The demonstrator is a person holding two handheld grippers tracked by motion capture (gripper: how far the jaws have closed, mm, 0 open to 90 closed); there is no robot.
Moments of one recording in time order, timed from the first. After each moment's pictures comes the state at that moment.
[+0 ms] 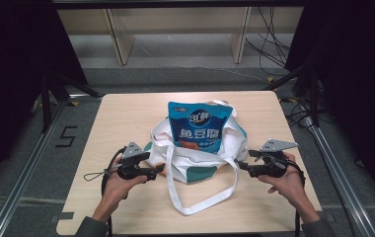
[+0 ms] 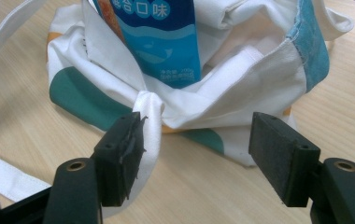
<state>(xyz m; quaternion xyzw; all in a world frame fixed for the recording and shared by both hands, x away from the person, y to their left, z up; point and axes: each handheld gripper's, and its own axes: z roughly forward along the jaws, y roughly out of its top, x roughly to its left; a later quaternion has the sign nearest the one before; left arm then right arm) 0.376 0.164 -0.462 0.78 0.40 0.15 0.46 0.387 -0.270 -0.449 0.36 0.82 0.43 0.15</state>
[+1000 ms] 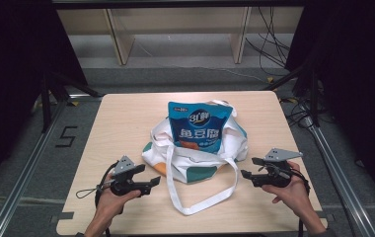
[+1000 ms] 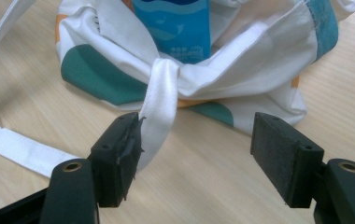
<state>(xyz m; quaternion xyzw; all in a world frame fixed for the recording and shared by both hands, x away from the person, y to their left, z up) 0.342 0.178 -0.478 0.77 0.41 0.13 0.48 0.362 -0.276 -0.456 0.37 0.82 0.42 0.14</state>
